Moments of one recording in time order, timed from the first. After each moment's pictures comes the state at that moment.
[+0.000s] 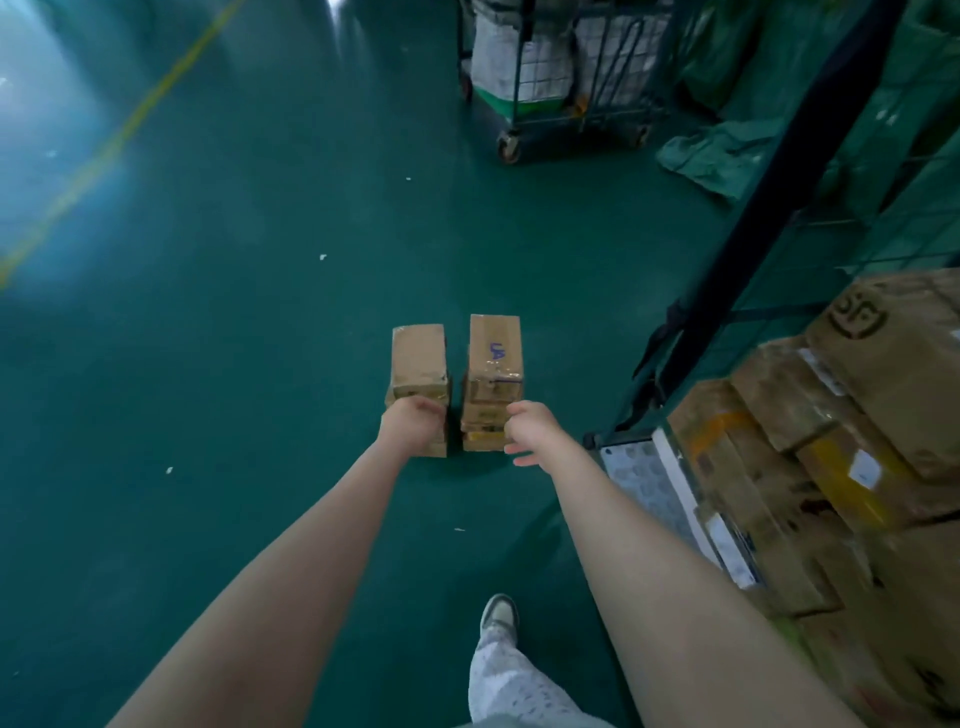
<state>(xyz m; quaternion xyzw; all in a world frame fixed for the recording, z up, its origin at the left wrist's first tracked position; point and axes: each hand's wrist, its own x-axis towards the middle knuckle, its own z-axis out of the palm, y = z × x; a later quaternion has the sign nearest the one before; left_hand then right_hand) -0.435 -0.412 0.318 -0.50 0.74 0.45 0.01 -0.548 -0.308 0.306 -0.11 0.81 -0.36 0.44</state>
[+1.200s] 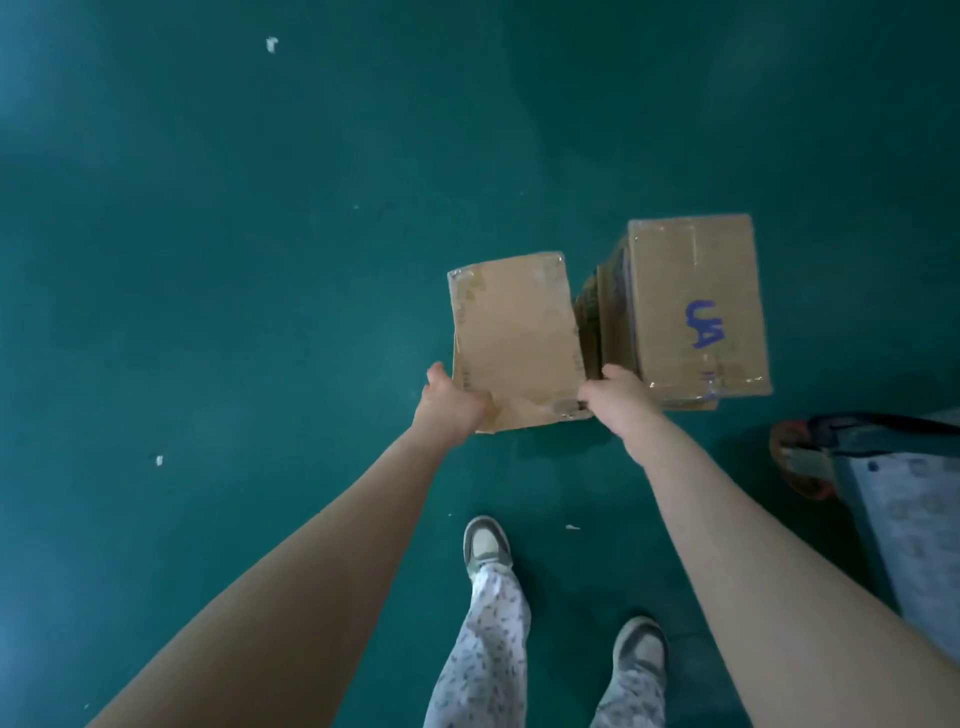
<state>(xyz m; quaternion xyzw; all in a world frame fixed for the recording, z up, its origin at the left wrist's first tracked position) -0.601 -0.762 0.011 -0.59 0.60 0.50 0.21 -0.713 -0.642 -0.004 0.01 0.83 -0.25 0.49</state>
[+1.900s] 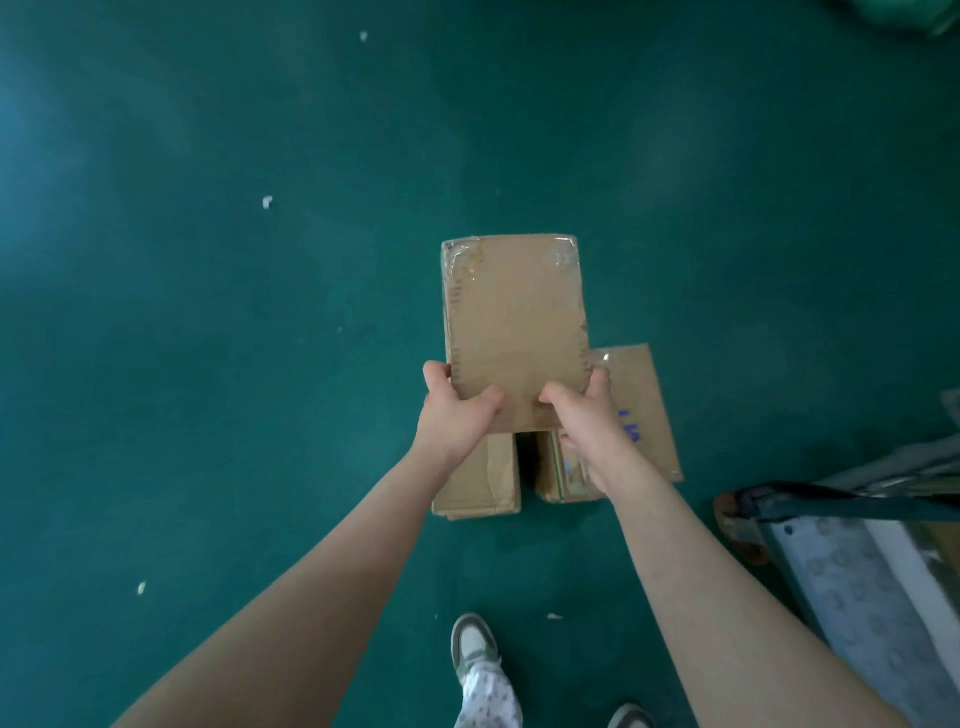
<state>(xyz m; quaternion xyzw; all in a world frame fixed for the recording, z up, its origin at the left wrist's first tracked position) -0.671 -0.780 0.144 -0.49 0.65 0.58 0.03 -0.749 -0.676 0.136 0.07 0.77 -0.50 0.40</state>
